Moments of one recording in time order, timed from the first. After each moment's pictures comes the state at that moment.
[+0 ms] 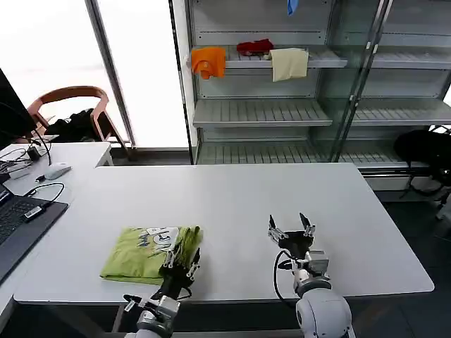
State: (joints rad) left arm 1.45 -1.33 -0.30 -2.09 0.30 0.31 -0.01; right arm -1.25 1.52 0.42 2.04 0.02 -0.44 0.05
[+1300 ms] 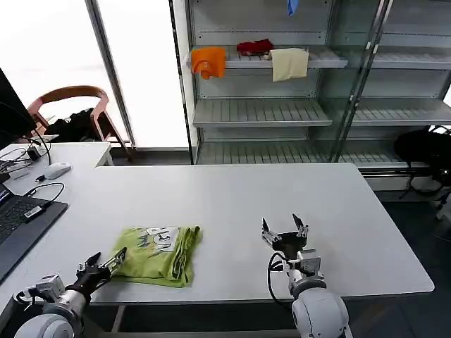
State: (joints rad) left arm 1.46 -1.18 -0.80 -1.96 -0.68 0.52 0.00; right arm -1.25 1.51 0.38 2.06 -0.04 -0.49 0.03
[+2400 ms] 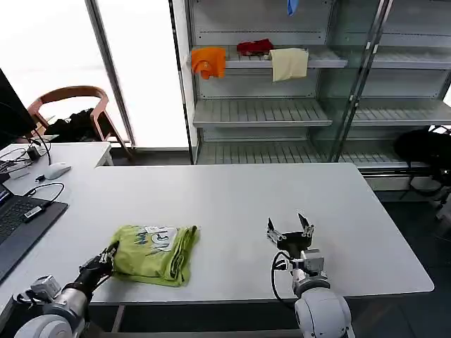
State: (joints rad) left arm 1.46 -1.19 -0.82 -2.00 -0.76 0.43 0.02; right arm -1.25 1.52 0.40 2.06 -0.06 -0.49 0.04
